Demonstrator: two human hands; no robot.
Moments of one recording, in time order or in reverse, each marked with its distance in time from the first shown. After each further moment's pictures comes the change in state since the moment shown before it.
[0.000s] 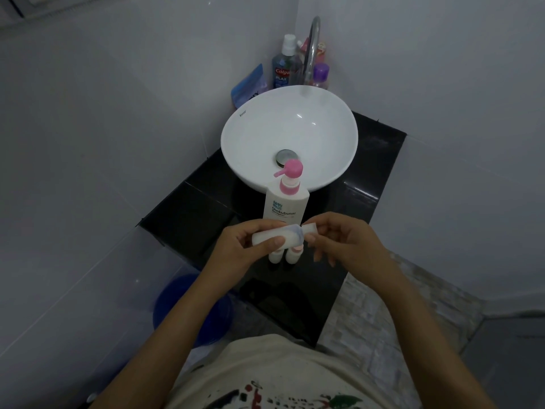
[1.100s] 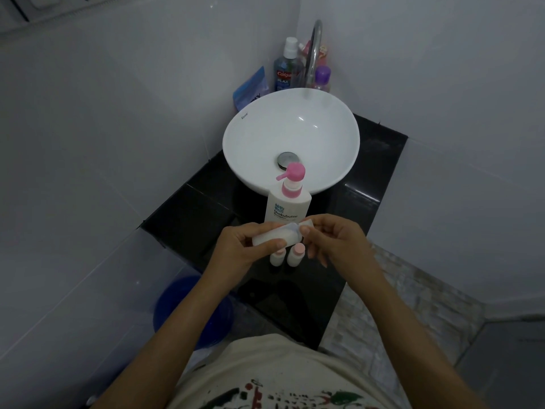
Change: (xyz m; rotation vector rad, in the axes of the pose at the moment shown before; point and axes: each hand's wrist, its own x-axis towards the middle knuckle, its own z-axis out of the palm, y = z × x) left_hand 0.007 -0.008 -0.004 -0.018 0.037 -0.005; right_hand 0.016 0.009 0.021 0.183 0.144 0.052
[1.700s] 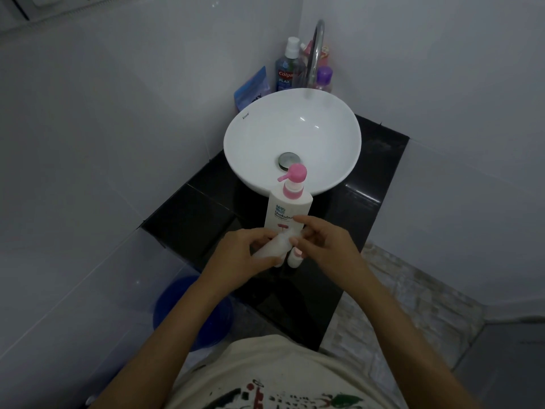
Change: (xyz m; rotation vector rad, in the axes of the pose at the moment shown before) left_hand 0.009 -0.024 -0.013 0.560 -0.101 0.016; right_hand 0.007 0.015 0.007 -0.260 -0.050 -0.040
